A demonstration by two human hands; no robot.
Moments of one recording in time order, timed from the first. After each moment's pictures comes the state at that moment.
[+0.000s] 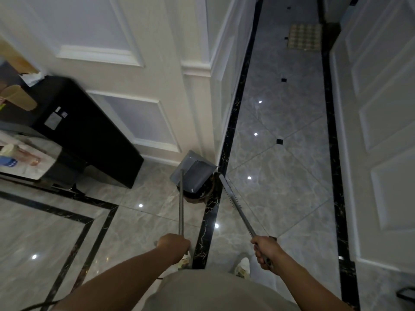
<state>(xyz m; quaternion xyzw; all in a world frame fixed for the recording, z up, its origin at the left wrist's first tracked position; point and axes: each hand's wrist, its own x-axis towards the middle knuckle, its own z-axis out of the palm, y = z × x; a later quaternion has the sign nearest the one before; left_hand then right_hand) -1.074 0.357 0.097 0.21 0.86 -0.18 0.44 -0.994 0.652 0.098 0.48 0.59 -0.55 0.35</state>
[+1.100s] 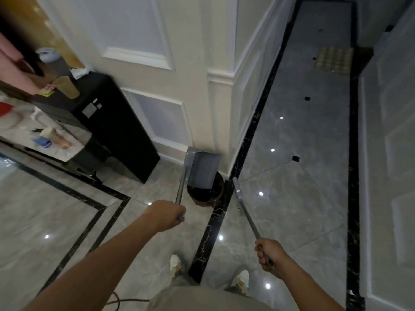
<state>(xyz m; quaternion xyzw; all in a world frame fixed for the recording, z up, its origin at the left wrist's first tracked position) -1.112 0.340 0.196 0.22 0.92 -0.10 0.30 -0.995 0.664 0.115 0.45 0.59 -0.58 0.34</state>
